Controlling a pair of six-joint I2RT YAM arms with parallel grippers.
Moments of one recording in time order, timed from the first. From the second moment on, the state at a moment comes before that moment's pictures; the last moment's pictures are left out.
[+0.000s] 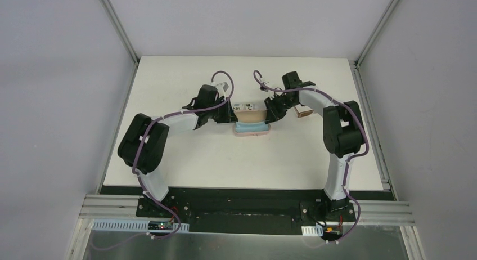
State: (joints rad) left arm -0.46 1.76 0.98 0.08 0.41 -0.56; right arm 0.33 2.02 1.46 -0.67 -0.67 -0.44
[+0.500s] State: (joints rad) left arm -0.46 1.66 0.96 0.07 0.36 -0.56; right arm 0.32 1.94 1.44 -0.67 -0.66 -0.43
